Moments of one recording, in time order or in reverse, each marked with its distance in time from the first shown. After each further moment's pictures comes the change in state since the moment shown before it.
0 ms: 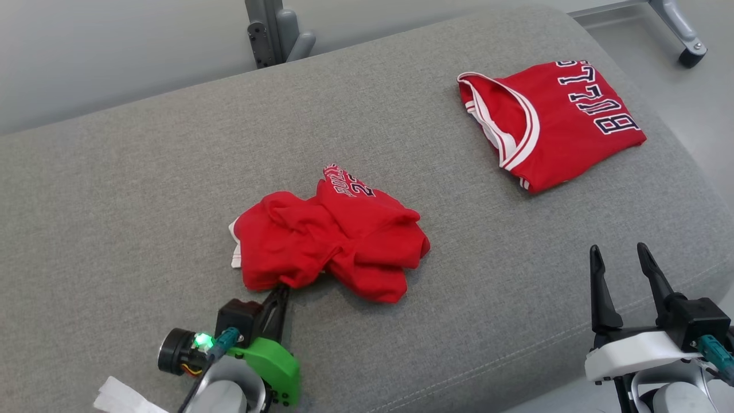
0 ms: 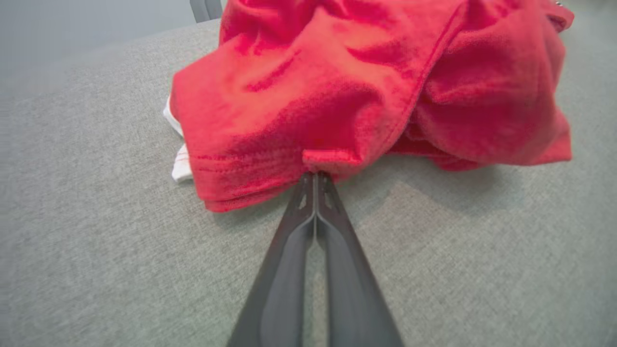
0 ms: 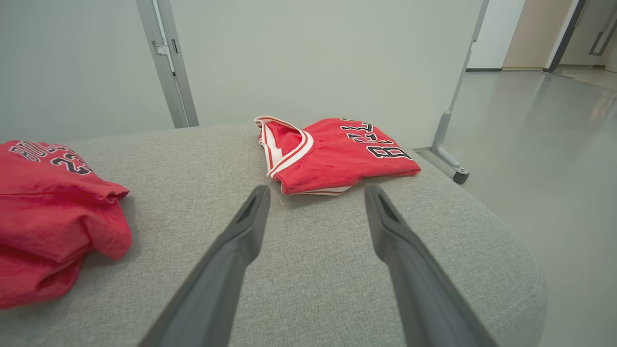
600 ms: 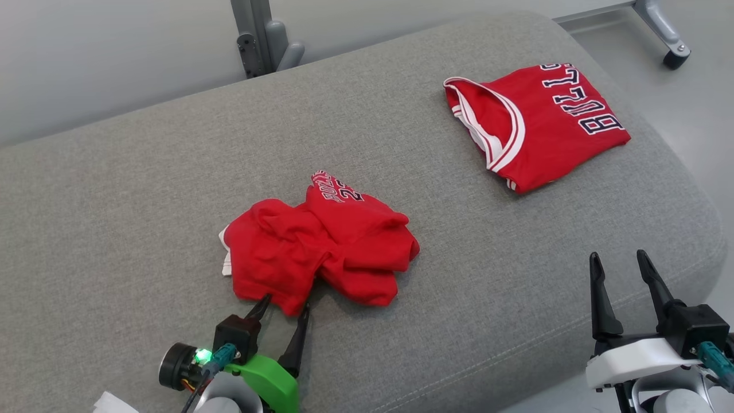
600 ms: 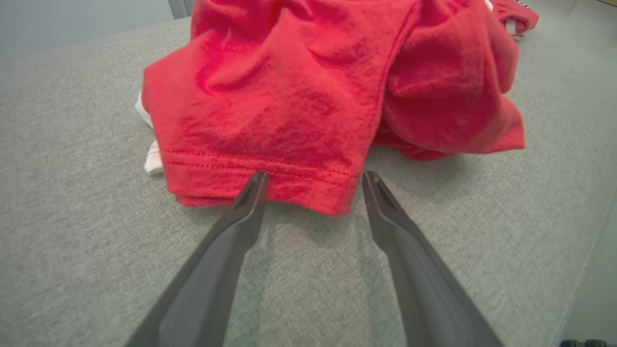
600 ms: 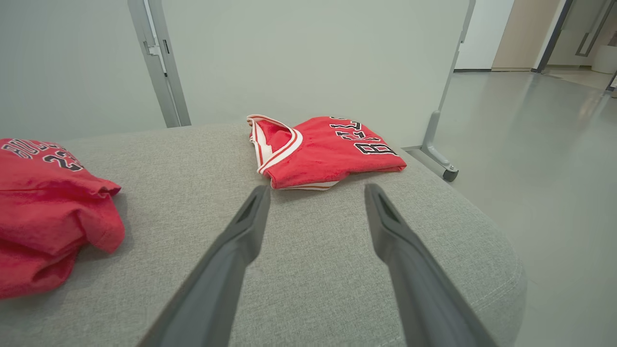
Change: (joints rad) left arm 0.047 0.030 -0.031 -0.035 -0.055 -0.035 0.000; right arm 0.021 0.000 0.001 -0.006 -0.011 0.000 0.000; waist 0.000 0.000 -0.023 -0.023
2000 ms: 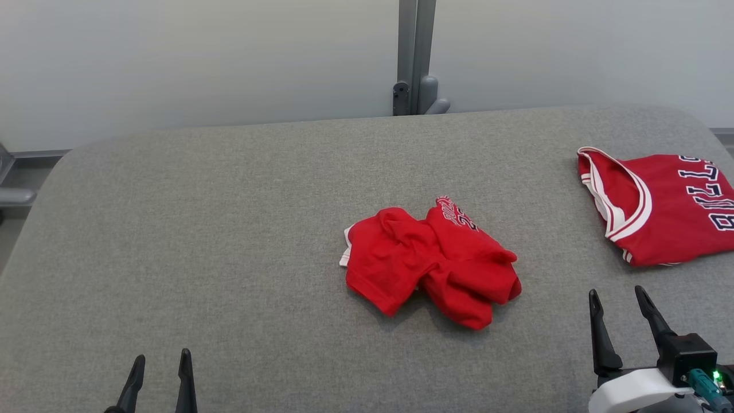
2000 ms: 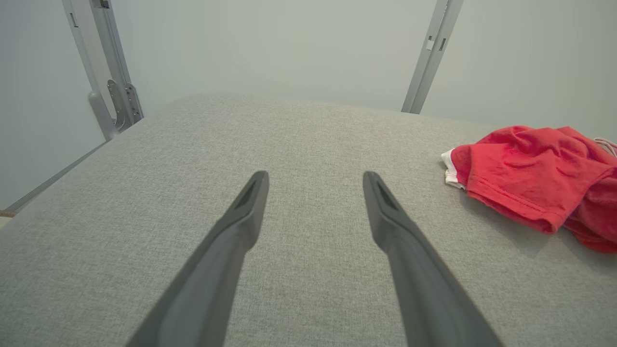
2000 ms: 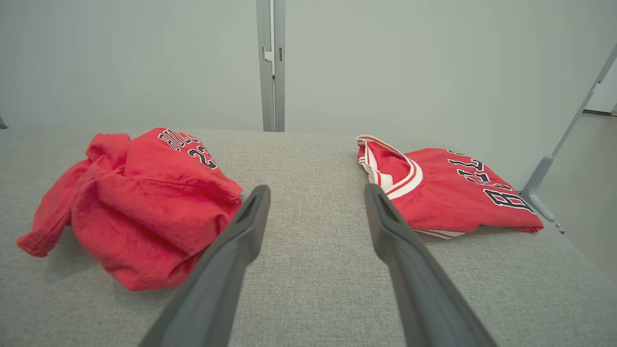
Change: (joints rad) left arm 0.439 -0.015 0.437 -0.492 -0.022 -0.015 0.000; right arm 0.072 0.001 -0.010 0.037 -0.057 0.000 0.000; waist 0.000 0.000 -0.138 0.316
